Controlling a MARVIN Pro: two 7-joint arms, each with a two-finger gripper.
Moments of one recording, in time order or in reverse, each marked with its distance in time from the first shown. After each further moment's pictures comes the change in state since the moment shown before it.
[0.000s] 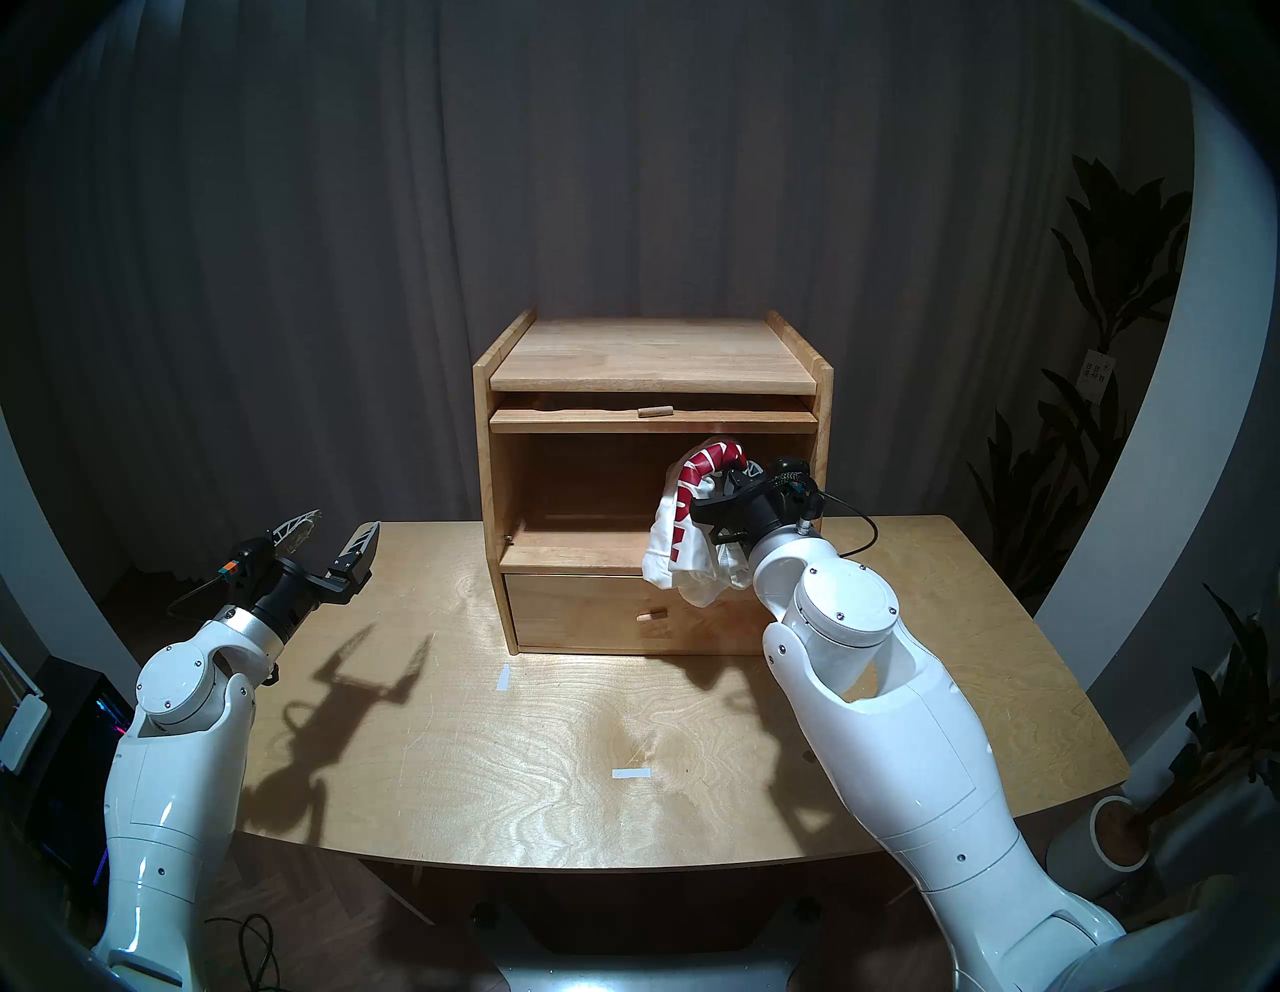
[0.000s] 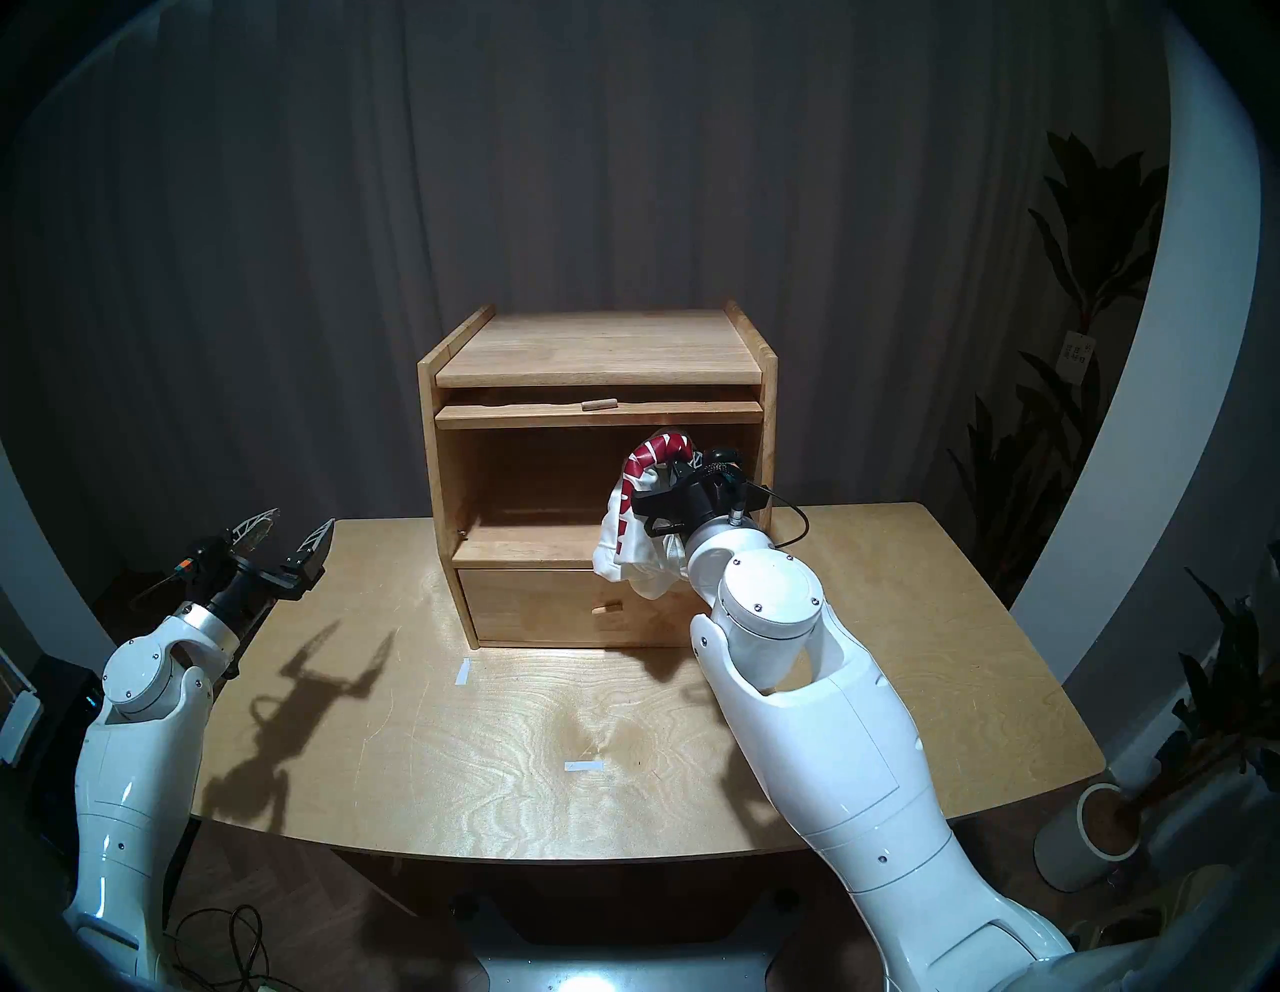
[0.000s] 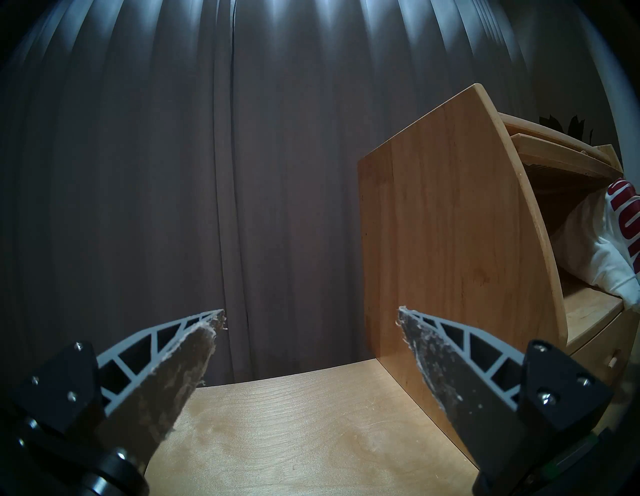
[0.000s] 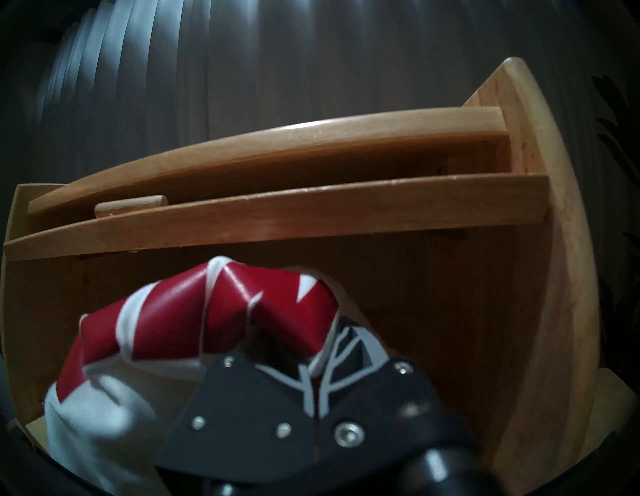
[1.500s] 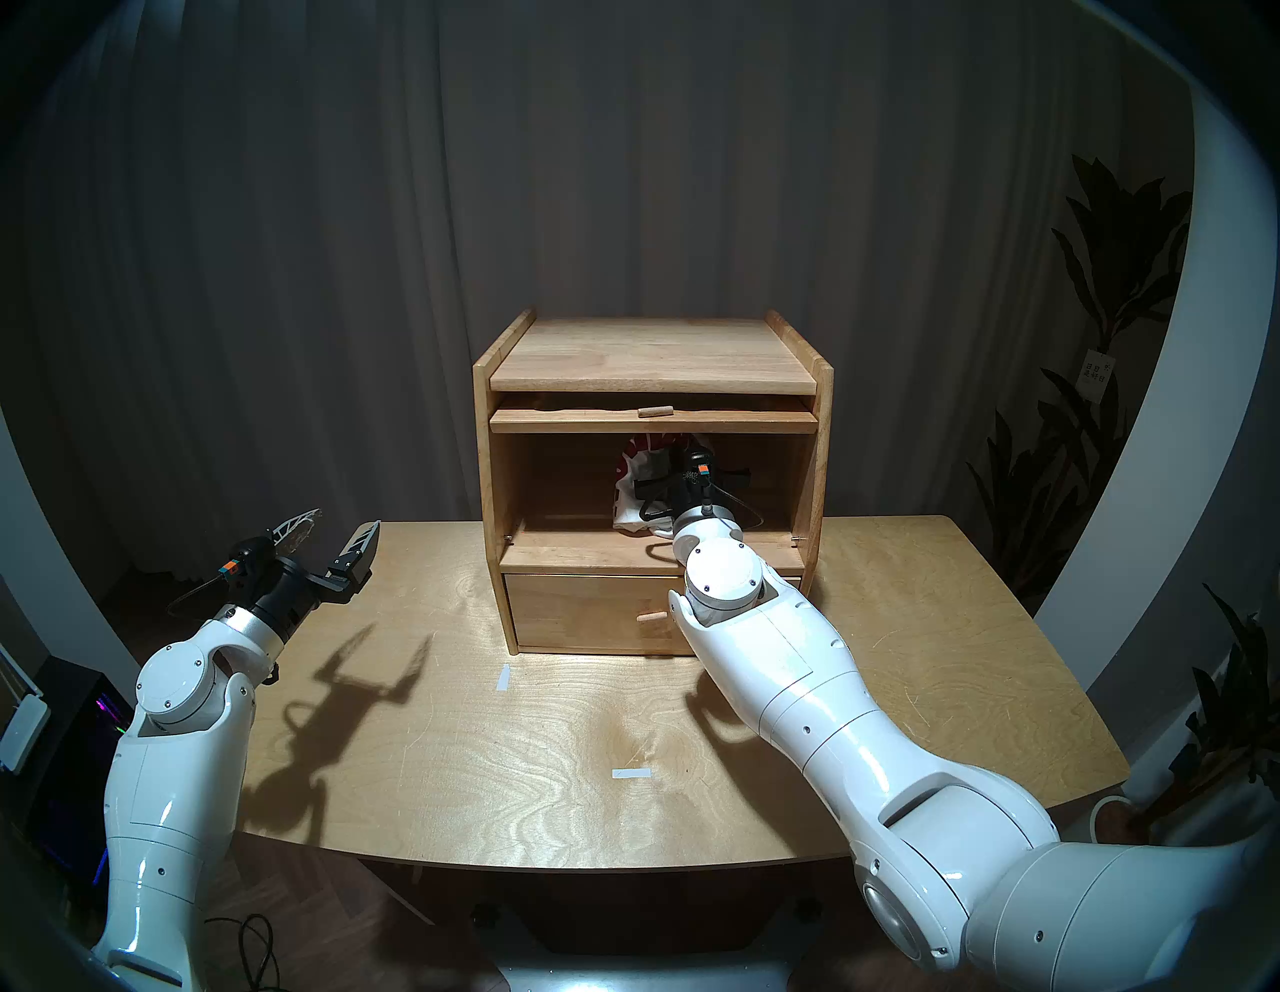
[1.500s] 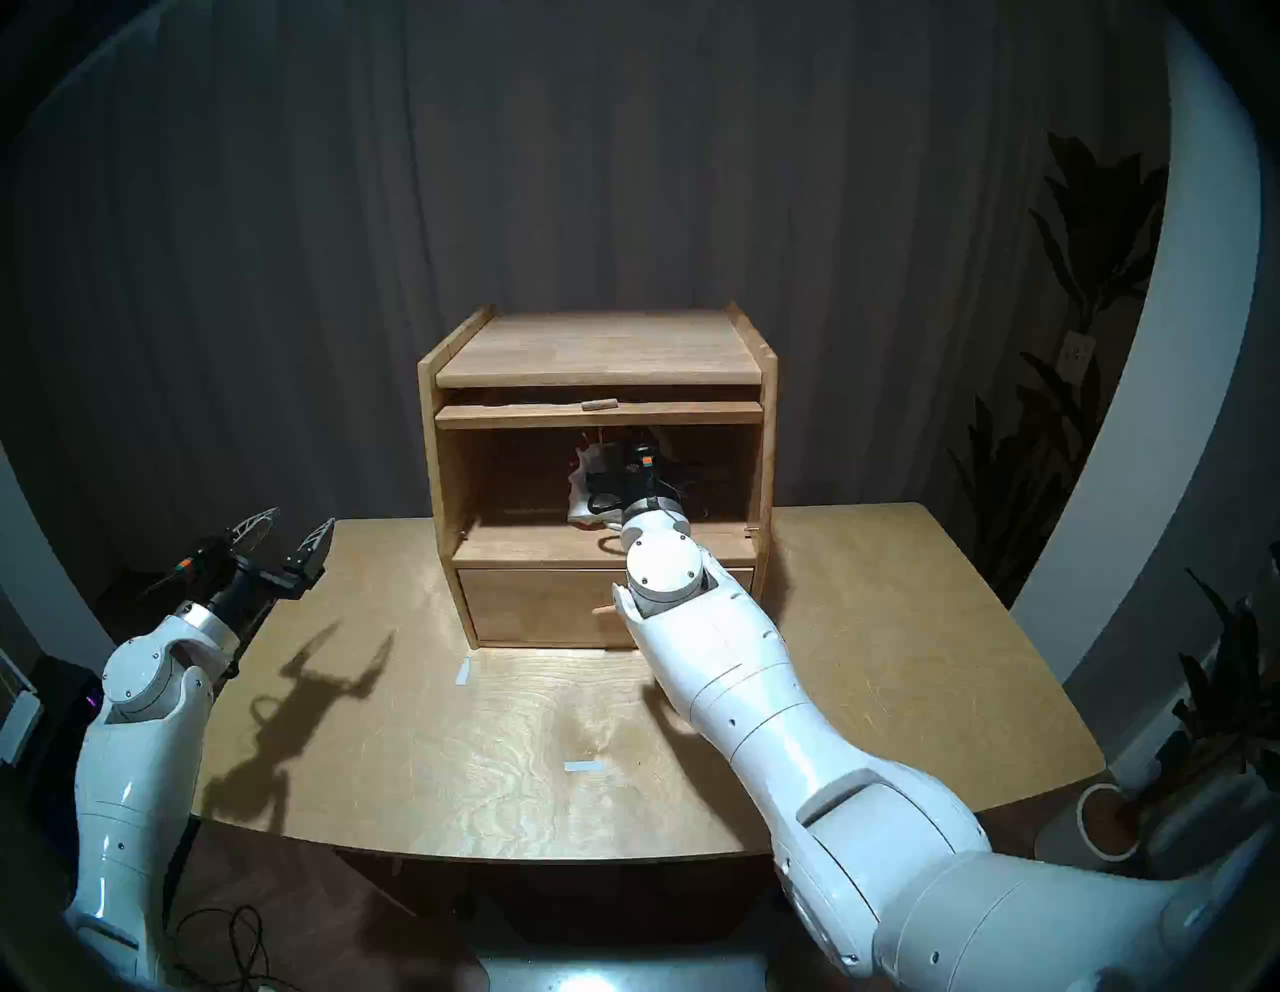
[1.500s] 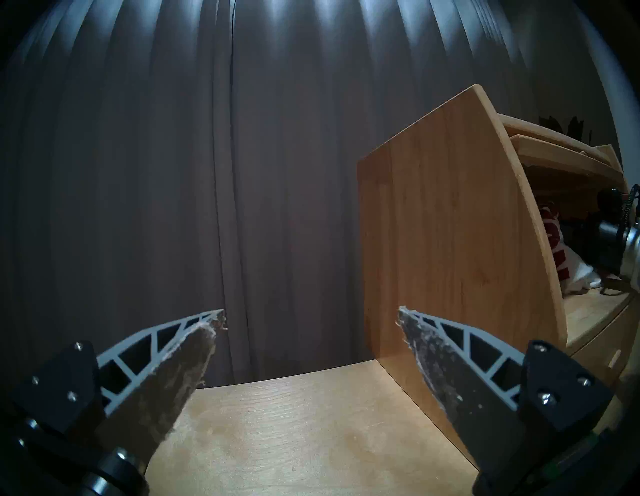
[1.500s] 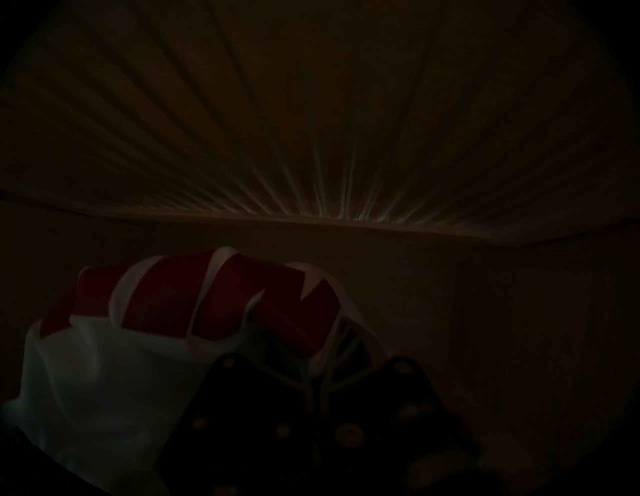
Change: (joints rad) left arm 0.000 0.000 0.000 -0.004 0.000 0.000 0.001; right arm 0.375 -0.214 -0.087 0.759 -0.262 -0.498 -0.062
